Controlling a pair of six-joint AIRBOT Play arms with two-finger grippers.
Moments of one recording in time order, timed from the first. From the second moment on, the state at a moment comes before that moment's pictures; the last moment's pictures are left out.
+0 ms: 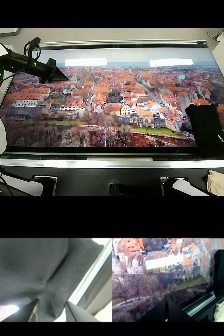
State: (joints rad) left arm 0.05 -1.73 2.00 0.78 -1.61 -1.62; right arm -0.86 -1.32 1.05 -1.68 1.35 1.92
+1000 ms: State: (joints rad) left arm 0.11 -1.63 2.00 1.09 -1.49 -1.45; right arm -0.06 -1.14 1.22 -1.14 1.00 1.53
